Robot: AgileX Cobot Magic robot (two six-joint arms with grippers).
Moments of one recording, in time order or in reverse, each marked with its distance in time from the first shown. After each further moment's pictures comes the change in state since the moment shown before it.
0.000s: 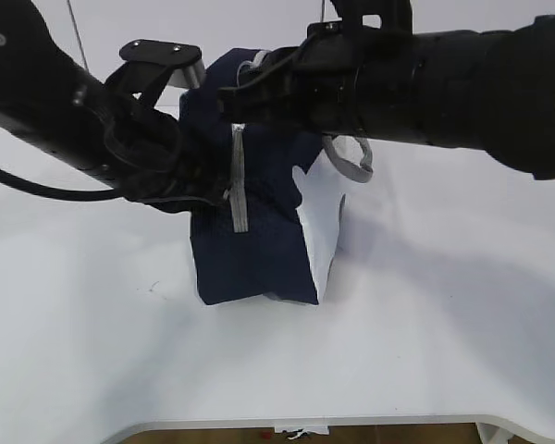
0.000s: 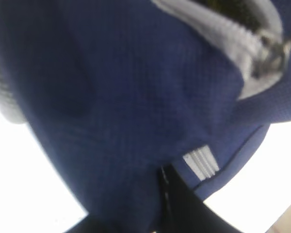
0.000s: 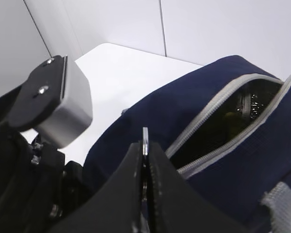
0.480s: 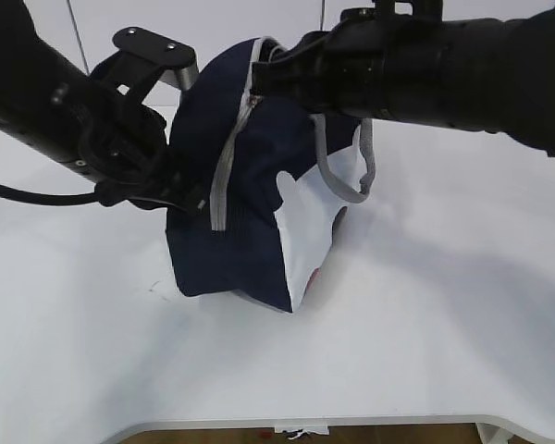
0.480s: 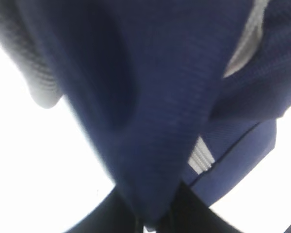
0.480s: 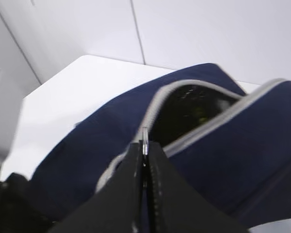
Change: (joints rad) left arm -0.001 -0.035 0.000 0.172 0.048 0.000; right arm -0.066 0.000 0.000 0.044 -0.012 0.000
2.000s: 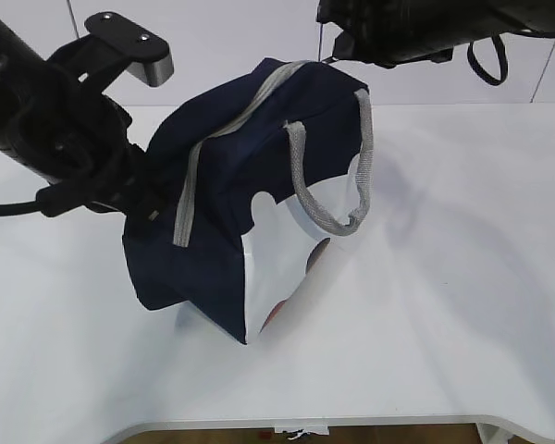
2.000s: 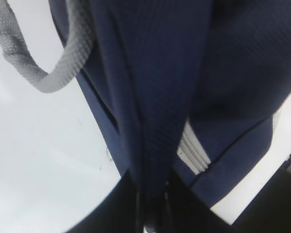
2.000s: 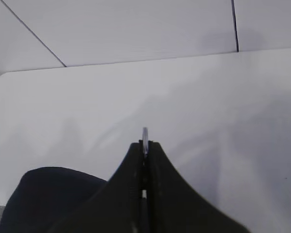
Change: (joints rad) left arm -0.001 -0.101 0.000 0.021 0.173 0.090; right arm -0.301 0.299 -0.439 0.191 0.384 -0.008
